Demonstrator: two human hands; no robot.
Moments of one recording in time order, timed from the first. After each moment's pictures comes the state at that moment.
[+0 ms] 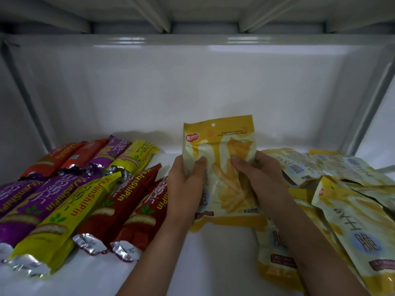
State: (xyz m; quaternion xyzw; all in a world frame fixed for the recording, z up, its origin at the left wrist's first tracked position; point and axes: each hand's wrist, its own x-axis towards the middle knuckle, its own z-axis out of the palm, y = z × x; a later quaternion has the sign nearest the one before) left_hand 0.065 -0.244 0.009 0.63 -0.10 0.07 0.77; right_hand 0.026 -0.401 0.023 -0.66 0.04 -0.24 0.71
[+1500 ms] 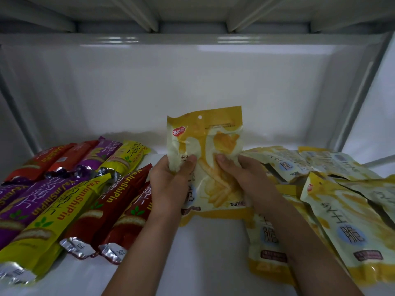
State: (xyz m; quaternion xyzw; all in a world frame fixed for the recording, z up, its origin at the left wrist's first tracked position) left_hand 0.068 -0.240 0.014 0.58 -0.10 0.07 0.80; right_hand 0.017 -0.402 0.029 -0.73 0.05 -0.14 0.67
